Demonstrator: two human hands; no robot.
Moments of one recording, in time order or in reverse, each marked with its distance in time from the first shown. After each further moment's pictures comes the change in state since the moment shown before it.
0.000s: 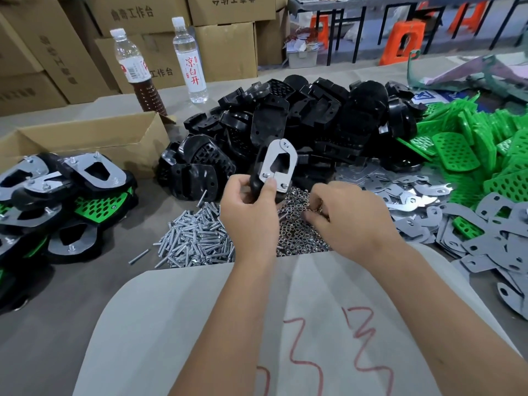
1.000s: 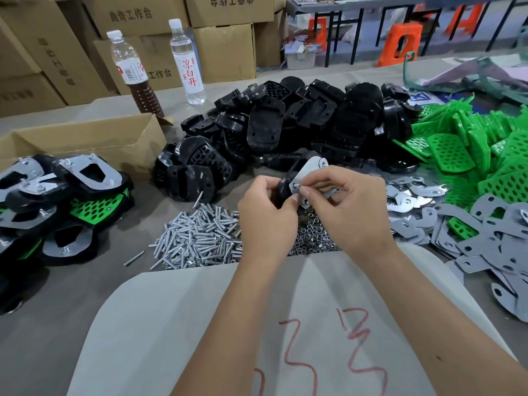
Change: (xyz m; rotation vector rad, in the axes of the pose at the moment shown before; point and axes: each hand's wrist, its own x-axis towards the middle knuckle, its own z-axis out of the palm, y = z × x) left_hand -0.010 0.008 0.007 0.338 -0.252 0.129; right_hand 0.004 0.003 0.014 0.865 0.512 -0.093
